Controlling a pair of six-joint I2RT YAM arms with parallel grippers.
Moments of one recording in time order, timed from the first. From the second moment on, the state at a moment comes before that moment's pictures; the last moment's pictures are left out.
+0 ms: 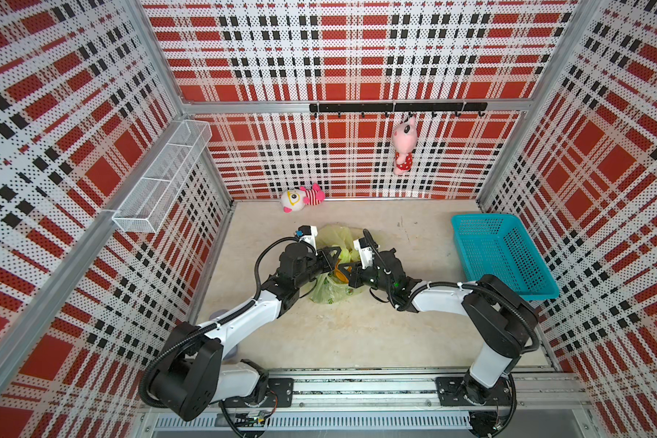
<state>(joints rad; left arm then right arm) -0.48 1.31 0.68 0.36 0.24 -0.83 0.77 1.78 0.86 0.62 -0.22 0.58</state>
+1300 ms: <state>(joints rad) -0.46 1.35 0.66 0.42 0.27 -0.87 0.74 2.01 0.97 0.95 -0.10 0.63</state>
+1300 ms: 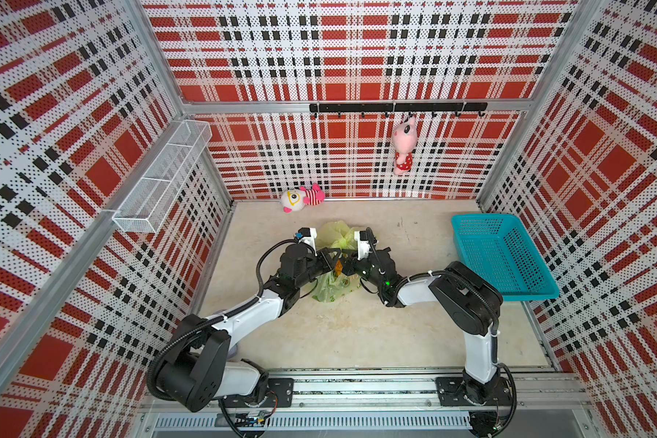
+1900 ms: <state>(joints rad) -0.44 1.31 0.62 0.41 0.29 -0.86 0.66 2.06 1.05 1.09 -0.26 0.60</state>
